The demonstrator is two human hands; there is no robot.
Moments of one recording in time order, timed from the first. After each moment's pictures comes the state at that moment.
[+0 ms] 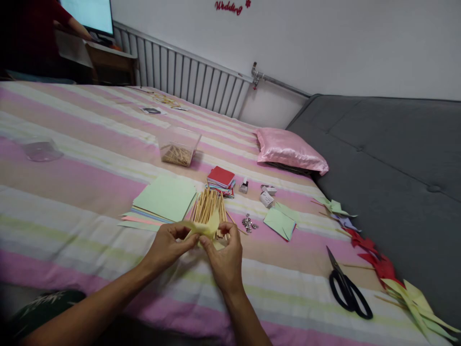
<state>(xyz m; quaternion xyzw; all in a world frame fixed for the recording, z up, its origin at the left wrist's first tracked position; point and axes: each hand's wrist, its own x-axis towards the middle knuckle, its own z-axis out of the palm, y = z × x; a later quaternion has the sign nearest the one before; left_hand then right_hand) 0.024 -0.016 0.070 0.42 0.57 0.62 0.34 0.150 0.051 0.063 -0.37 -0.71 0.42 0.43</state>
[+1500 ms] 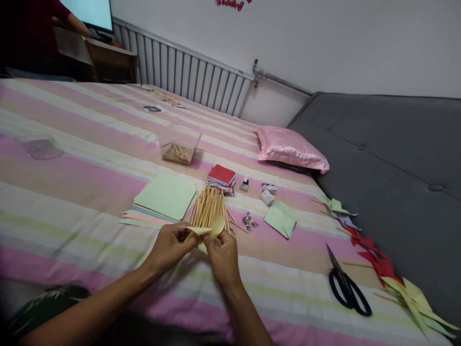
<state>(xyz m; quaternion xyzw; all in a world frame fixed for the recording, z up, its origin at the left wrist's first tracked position) 0.030 -0.016 0.061 0.37 0.60 0.62 0.34 0.146 0.051 0.059 -0.30 -0.66 0.59 0.36</state>
